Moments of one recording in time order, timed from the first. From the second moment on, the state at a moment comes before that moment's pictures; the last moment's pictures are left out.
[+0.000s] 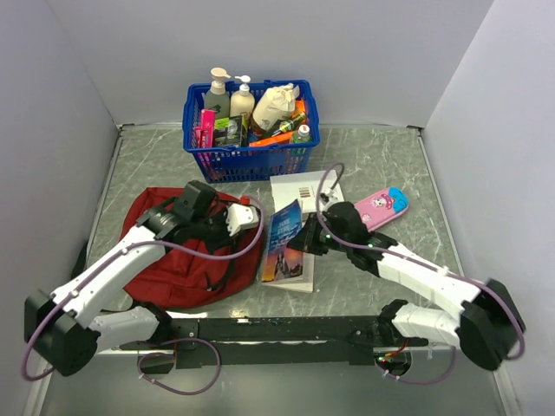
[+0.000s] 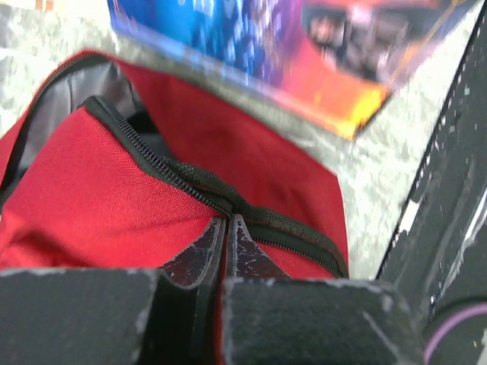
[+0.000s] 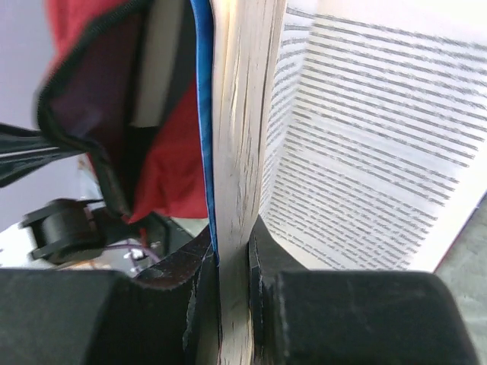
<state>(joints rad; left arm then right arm) -0.60 1.15 0.97 -0.73 0.41 0.54 0.69 1.13 0.62 -0.09 -0.22 0.88</state>
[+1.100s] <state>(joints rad) -0.58 0.82 0.94 -0.86 0.37 0.58 0.71 1.50 0.63 0.48 -0.64 1.19</state>
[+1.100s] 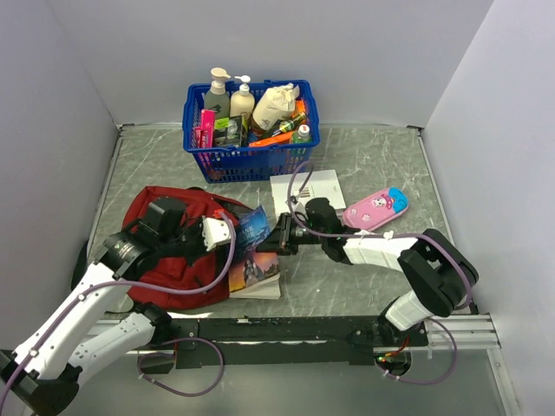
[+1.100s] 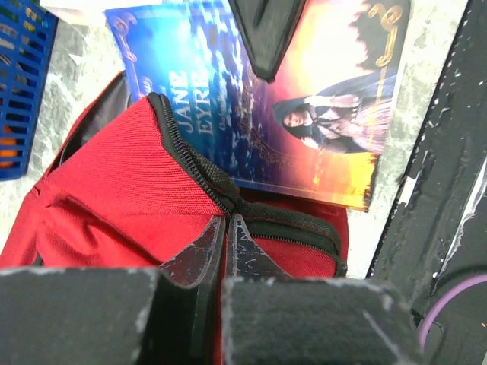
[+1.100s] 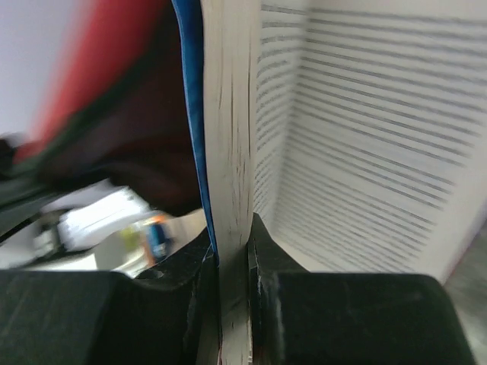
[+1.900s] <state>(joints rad) -0.57 0.85 0.95 -0.90 0.44 0.60 0.76 1.76 0.82 0.26 -0.54 1.03</state>
